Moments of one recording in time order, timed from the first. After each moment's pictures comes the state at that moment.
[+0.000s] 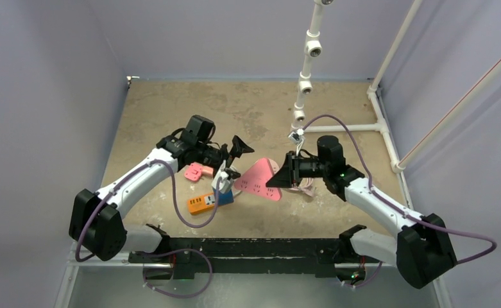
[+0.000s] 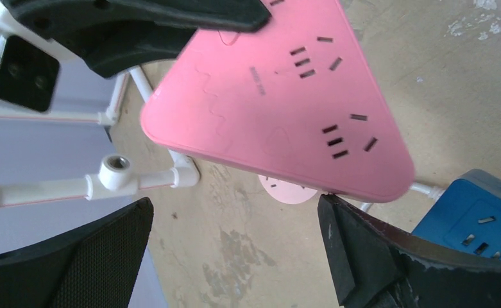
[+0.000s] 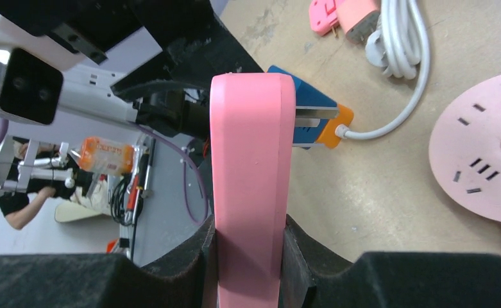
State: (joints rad) left arm -0.53 1.35 1.06 -0.65 0.95 1.82; right arm 0.47 1.13 0.60 0.08 -0.91 0.54
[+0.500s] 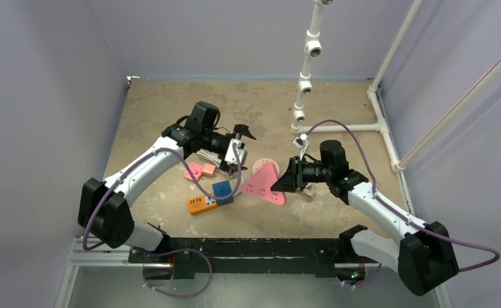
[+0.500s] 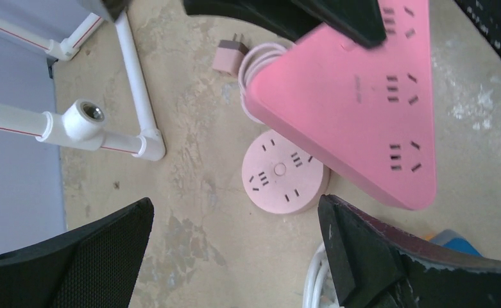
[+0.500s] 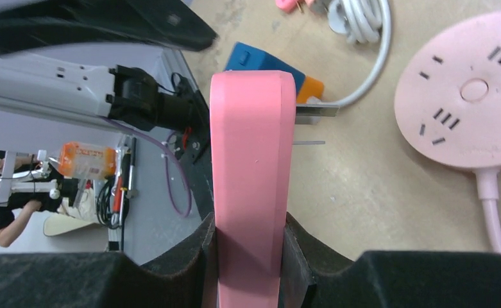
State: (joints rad) left arm -0.53 1.42 1.14 -0.54 0.91 1.32; right arm 0.42 1.04 0.55 -0.02 -0.88 0.50
